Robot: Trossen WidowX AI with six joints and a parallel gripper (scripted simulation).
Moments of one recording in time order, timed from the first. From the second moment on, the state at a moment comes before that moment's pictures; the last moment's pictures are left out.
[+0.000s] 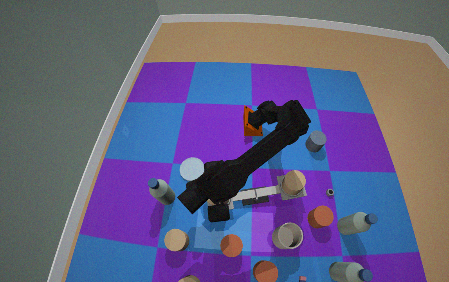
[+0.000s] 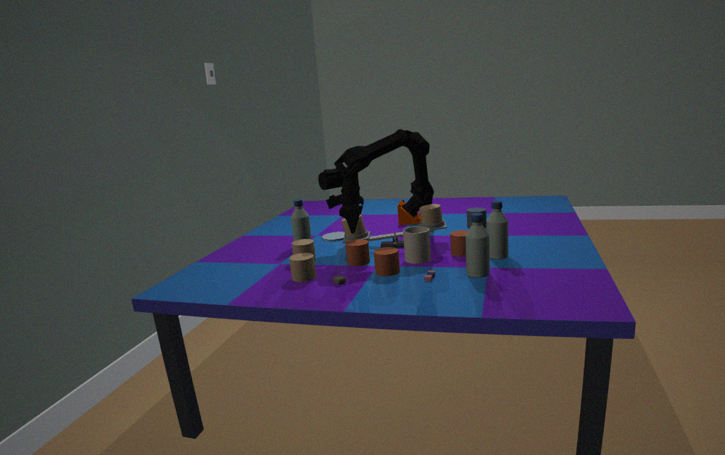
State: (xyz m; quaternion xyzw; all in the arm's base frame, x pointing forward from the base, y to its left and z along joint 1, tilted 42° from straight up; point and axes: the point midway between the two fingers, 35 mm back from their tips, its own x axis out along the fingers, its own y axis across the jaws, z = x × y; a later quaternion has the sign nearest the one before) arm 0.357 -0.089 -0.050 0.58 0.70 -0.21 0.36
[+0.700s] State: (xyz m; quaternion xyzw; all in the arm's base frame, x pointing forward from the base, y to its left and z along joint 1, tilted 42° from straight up) arm 0.360 -0.104 -0.030 0.58 0.70 -0.21 0.36
